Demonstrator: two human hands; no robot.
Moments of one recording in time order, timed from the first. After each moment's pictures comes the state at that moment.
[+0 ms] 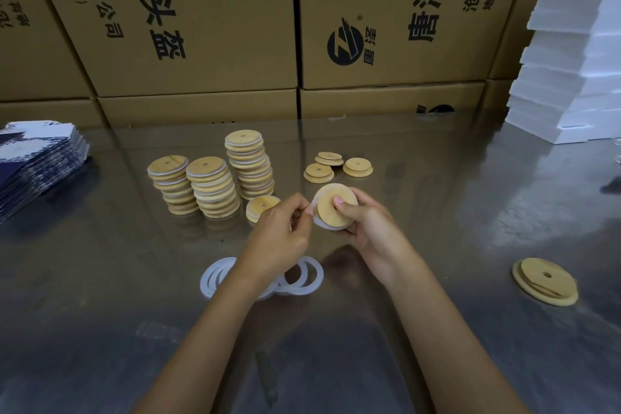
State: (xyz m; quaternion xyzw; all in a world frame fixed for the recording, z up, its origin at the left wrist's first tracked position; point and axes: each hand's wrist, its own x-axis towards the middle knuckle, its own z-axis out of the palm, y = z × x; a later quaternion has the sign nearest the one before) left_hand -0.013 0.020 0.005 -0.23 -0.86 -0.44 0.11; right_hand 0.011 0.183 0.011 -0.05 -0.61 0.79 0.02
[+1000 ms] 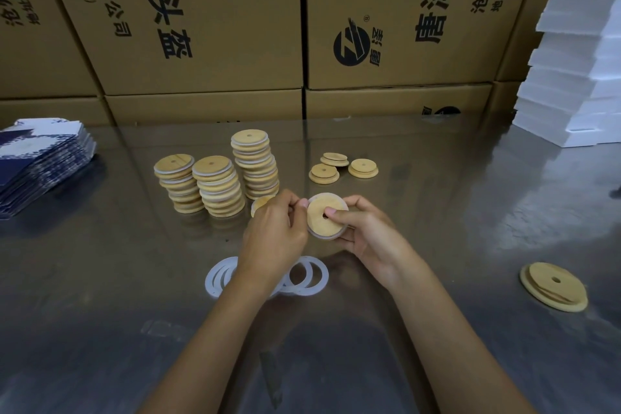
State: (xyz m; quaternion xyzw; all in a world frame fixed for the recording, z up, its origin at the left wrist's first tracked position) left_hand -0.010 0.019 0.008 -0.14 -0.88 -0.41 0.19; right_hand 0.009 0.177 0.008 -0.03 -0.57 0.82 -0.04
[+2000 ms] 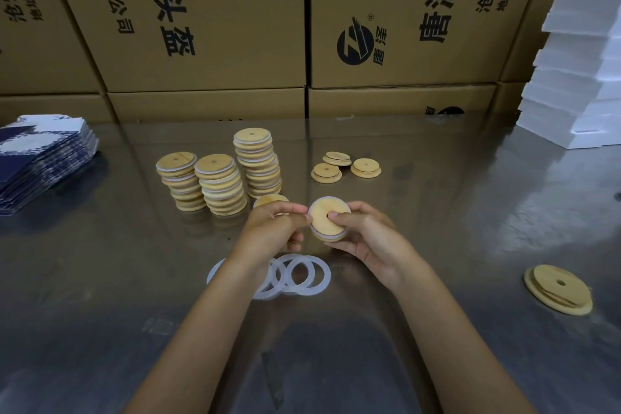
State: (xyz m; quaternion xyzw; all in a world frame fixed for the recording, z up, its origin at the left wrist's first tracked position) left_hand -0.015 0.009 0.021 0.03 -0.73 -0.68 -0.09; right_hand 0.008 0.176 0.007 -0.10 -0.57 0.82 -0.05
